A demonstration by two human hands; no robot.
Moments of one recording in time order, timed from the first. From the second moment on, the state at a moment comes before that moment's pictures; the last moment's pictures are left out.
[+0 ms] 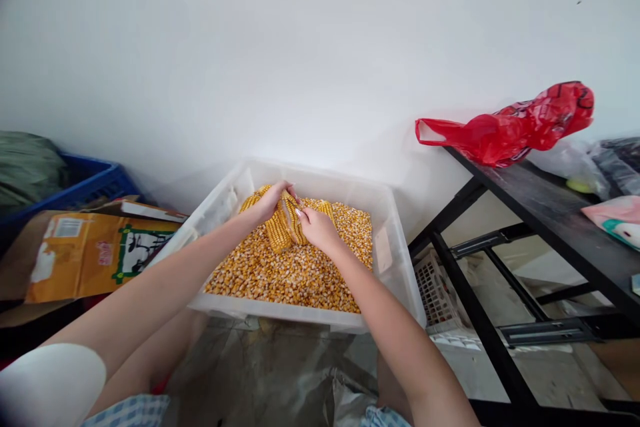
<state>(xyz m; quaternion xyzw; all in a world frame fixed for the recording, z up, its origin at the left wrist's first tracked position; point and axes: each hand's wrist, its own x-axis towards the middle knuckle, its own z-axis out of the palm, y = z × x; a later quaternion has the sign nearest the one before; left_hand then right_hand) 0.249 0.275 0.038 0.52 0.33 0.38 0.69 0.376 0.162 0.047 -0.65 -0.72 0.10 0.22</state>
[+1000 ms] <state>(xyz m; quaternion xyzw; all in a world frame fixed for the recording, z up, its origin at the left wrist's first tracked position) 0.254 0.264 0.045 0.64 0.36 0.39 0.55 0.374 0.167 0.039 -0.64 -0.64 0.25 0.34</state>
